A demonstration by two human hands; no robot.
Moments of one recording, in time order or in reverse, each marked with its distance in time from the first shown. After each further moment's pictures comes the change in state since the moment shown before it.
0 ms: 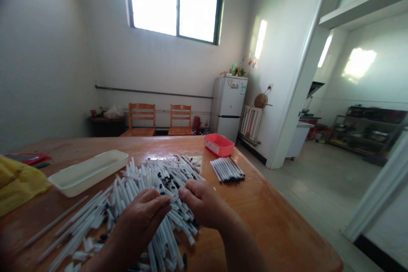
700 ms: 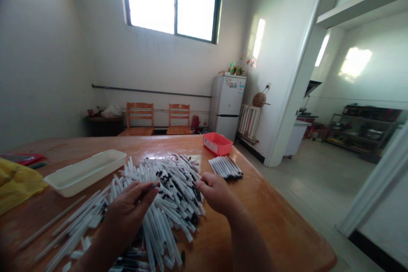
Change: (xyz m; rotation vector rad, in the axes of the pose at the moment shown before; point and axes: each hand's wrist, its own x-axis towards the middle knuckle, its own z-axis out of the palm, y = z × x) left_hand 0.002 -0.014 -0.003 -0.370 0.265 -0.295; right_hand -0.002 0.040 -0.023 -0.058 0.156 0.201
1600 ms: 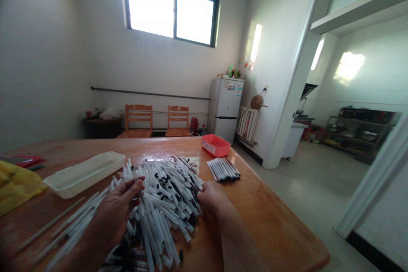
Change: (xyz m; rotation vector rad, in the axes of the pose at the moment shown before) left_hand 0.012 -0.023 0.000 -0.661 0.221 -0.635; right_hand 0.018 0.041 0.023 -0.409 -0.099 0.370
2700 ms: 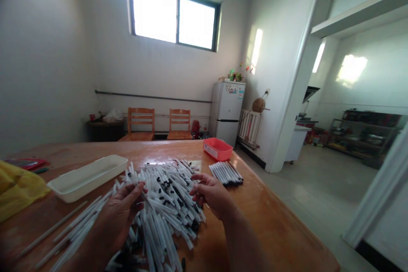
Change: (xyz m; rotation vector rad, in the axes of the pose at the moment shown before) left_hand -0.004 0.008 0.003 -0.120 0.000 -0.084; right_hand -0.019 -0.027 -0.018 1.205 -0.223 -0.194
